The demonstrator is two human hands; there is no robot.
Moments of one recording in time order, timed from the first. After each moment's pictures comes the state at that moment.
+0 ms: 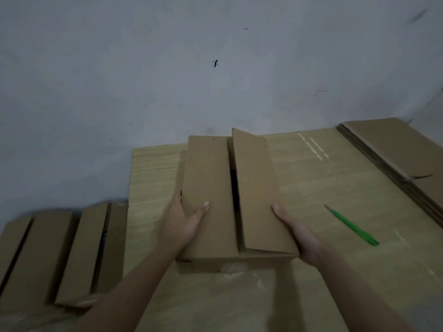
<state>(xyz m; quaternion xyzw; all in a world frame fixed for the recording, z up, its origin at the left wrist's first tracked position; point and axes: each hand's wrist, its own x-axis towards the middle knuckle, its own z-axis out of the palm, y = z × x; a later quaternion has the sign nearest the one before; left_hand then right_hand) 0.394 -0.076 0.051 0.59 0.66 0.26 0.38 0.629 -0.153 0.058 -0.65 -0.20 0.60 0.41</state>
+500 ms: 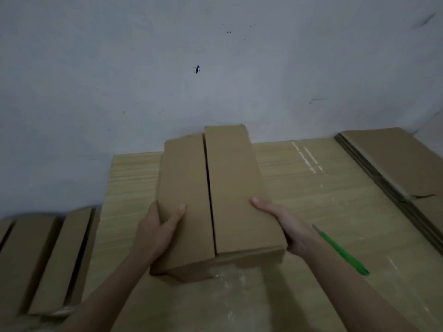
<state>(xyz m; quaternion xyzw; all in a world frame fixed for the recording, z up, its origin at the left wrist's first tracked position) 0.426 -0.056 0.059 0.55 0.68 0.28 0.40 0.670 -0.103 0.104 -0.63 -0.21 0.65 0.37</state>
